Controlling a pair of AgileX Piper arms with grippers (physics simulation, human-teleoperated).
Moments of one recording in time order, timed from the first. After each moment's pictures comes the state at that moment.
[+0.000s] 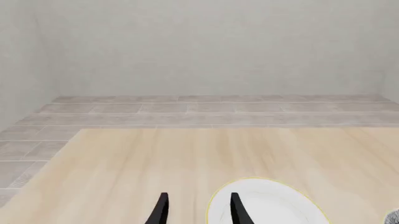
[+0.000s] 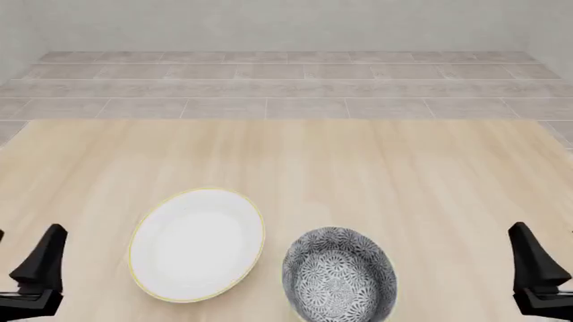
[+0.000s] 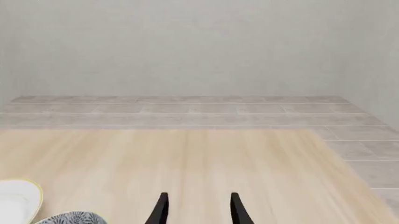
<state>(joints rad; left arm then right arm) 0.00 0.02 0.00 -0.01 0.00 0.00 0.01 -0.02 0.02 0.00</state>
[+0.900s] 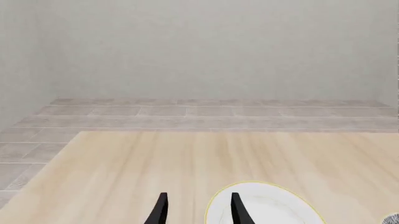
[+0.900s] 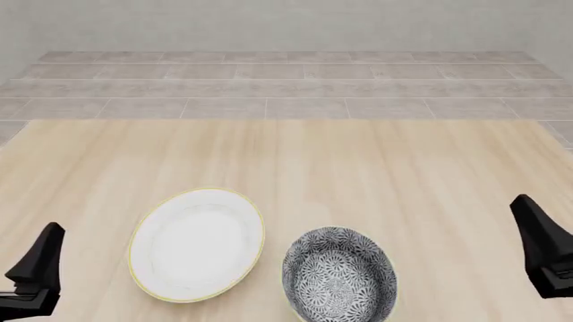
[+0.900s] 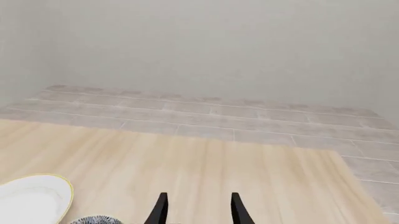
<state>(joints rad) 0.00 0.00 -0.01 0.00 -0.01 0.12 0.14 -0.23 0.11 -0.04</state>
